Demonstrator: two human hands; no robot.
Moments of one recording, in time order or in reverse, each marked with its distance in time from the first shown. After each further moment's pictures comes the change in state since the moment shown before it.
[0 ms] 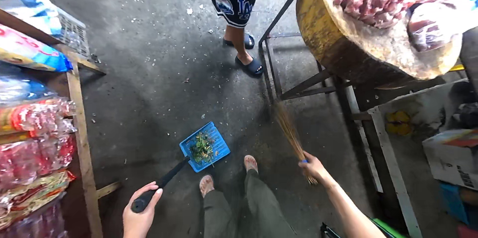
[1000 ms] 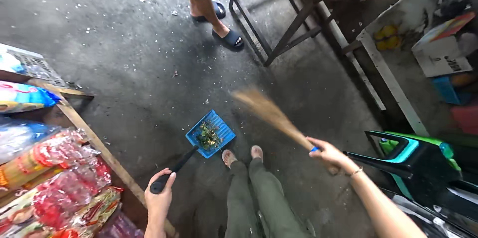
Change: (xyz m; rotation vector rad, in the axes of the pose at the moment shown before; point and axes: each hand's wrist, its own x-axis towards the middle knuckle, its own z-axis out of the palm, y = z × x) left_hand 0.077 -0.022 -0.109 0.003 -0.254 0.058; right_hand -0.168 0.062 0.149 0.059 -0.042 -0.060
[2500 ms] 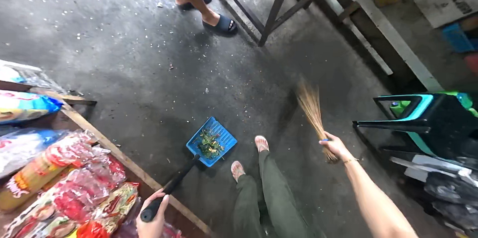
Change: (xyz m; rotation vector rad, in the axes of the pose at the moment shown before) left_hand -0.074 -0.104 -0.139 0.083 -0.189 0.053; right_hand -0.018 0.144 0.137 0.444 0.372 0.328
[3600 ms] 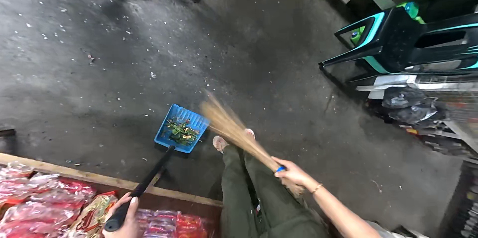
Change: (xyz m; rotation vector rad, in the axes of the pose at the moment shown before) left_hand 0.005 -0.029 -0.031 0.058 -0.177 0.086; right_hand -0.212 0.174 0.118 0.074 -0.490 0.068
